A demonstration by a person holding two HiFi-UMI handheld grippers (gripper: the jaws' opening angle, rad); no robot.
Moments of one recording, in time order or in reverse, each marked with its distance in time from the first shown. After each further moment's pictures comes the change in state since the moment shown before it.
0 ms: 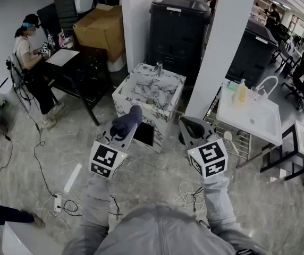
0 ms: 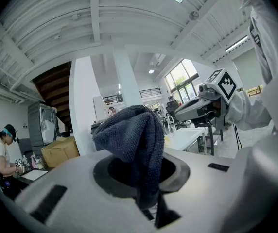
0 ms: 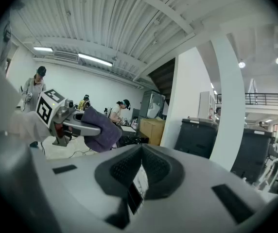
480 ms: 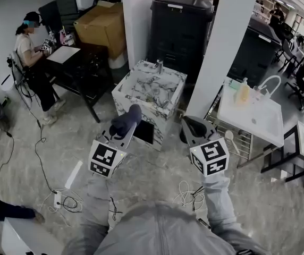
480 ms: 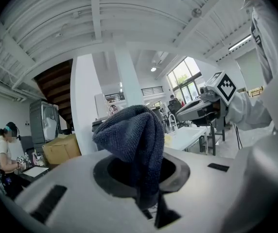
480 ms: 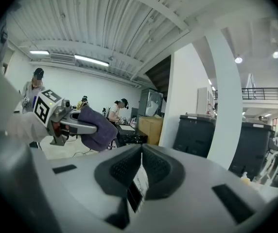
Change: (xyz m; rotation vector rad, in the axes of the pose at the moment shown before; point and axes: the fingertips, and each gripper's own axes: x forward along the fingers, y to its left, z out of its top) left arm 0.015 -0.006 -0.005 -0.024 0.023 0.026; right arm -0.001 -0.027 -0.020 0.045 0.014 -0.003
